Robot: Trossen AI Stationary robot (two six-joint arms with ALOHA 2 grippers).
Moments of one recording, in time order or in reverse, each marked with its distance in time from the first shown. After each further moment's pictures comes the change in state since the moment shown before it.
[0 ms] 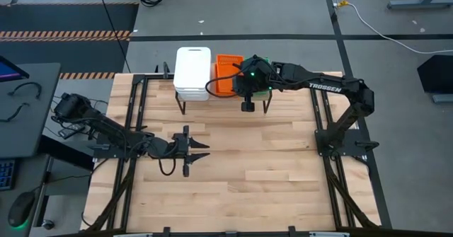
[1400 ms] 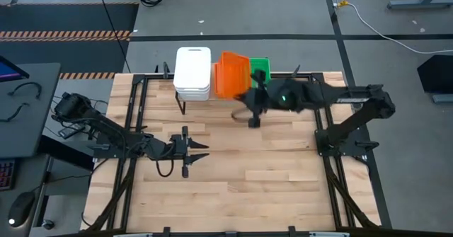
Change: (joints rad) left arm -0.033 -0.001 0.000 0.053 -0.040 0.040; right arm 0.303 -0.196 -0.069 0.197 0.302 0.098
